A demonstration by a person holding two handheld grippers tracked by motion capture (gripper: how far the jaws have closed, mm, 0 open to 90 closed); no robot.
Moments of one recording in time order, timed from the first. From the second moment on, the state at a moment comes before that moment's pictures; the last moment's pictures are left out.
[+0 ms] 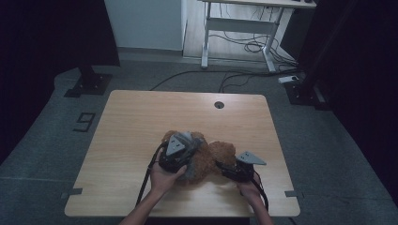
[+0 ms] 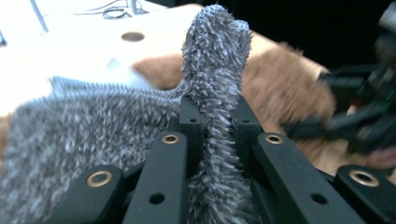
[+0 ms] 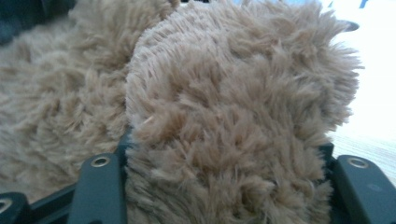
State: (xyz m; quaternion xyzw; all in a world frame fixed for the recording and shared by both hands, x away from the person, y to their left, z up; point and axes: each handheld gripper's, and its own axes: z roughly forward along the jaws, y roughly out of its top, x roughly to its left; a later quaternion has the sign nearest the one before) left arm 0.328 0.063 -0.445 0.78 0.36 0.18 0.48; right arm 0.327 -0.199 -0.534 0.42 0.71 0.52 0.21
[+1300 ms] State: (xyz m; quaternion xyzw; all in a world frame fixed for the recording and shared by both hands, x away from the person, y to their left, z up) left arm 0.365 0.114 -0.455 0.79 0.43 0.14 0.42; right arm 0.311 -0.185 -0.538 0.41 0.71 0.50 0.29
